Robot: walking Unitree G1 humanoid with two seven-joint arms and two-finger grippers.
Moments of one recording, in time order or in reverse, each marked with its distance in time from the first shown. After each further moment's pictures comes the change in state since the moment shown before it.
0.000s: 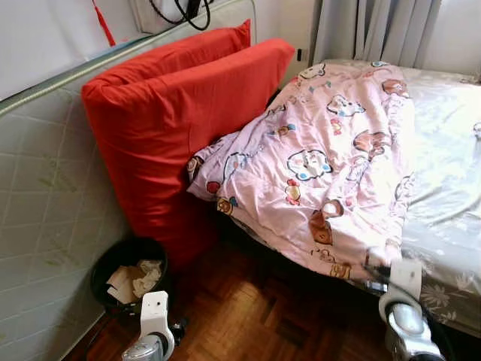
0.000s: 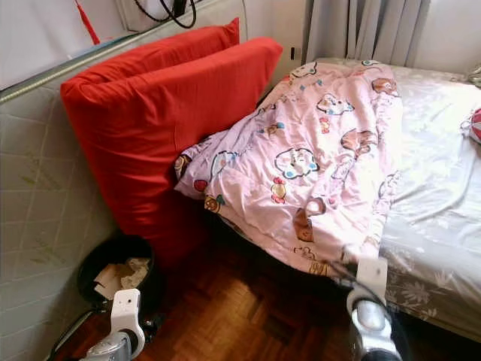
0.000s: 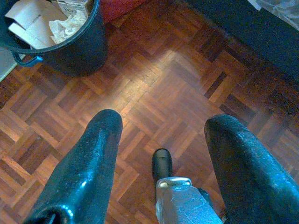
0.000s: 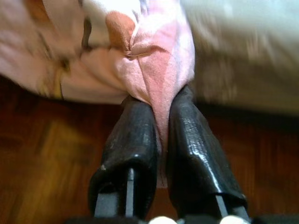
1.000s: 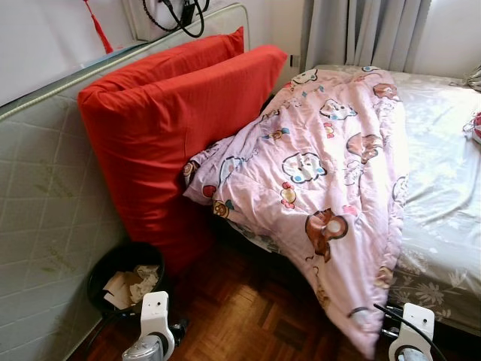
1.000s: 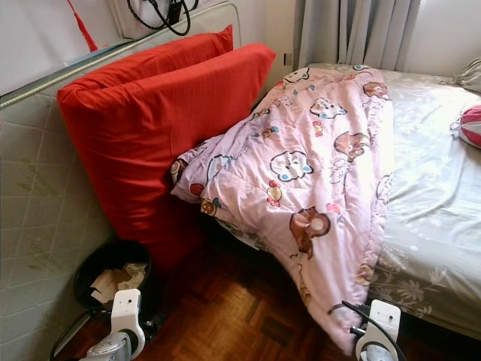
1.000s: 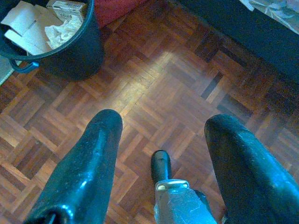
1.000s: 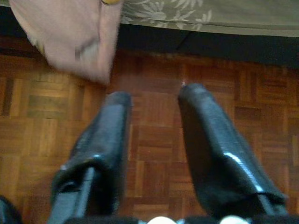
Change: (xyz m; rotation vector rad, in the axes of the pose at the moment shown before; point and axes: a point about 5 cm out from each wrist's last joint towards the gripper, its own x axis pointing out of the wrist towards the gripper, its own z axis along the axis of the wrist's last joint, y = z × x) left arm 0.000 0.000 0.000 0.004 0.005 -0.001; right arm -0.013 -0.022 -0.047 0.027 0.190 -0.106
